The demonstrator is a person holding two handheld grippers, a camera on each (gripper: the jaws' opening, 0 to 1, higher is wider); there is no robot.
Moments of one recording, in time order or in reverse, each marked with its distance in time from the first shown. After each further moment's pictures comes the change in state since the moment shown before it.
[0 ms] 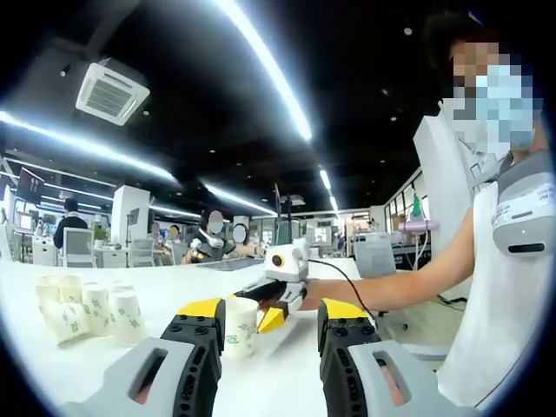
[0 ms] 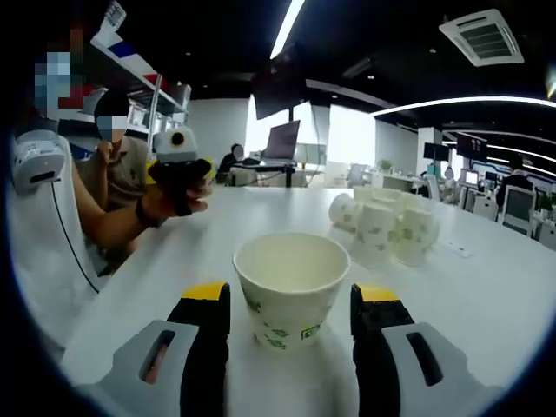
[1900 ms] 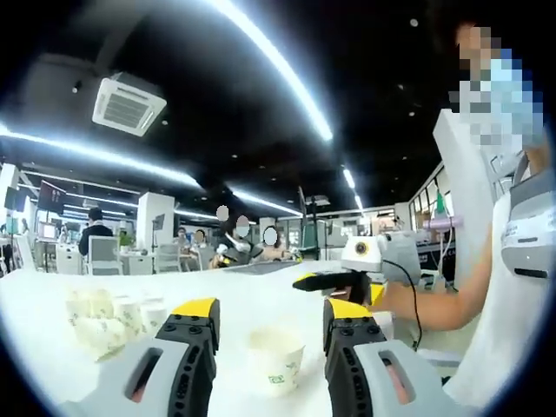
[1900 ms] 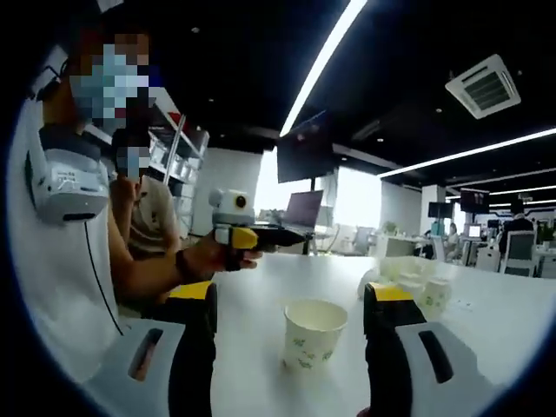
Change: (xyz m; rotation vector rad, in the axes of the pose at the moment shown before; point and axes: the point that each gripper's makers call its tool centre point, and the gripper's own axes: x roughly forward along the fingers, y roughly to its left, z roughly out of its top) left arm -0.013 0.030 0.018 0.033 0.041 0.138; right arm -0.058 0.099 0.085 -0.082 -0.313 0.004
